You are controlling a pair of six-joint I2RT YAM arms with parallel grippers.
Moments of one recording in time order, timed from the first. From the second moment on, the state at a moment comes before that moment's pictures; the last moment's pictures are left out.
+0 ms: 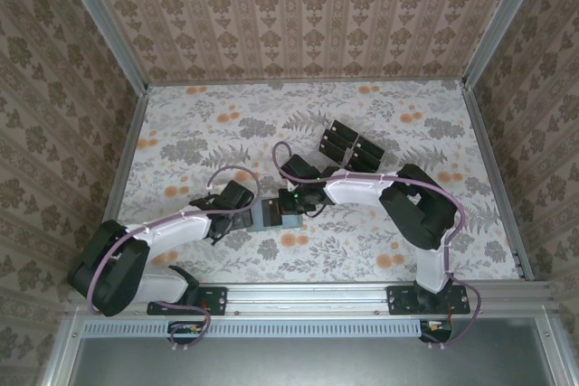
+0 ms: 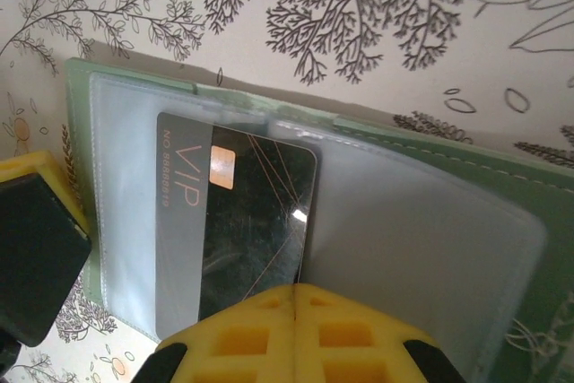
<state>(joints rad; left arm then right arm) -0.66 1.30 0.50 -0.44 -0.36 -0.74 0.82 1.93 1.17 -0.30 -0.24 0.70</state>
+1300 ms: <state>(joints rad) -0.69 1.18 0.50 -0.51 -0.42 -0.76 0.84 1.90 1.20 -0.27 -0.27 0.73</state>
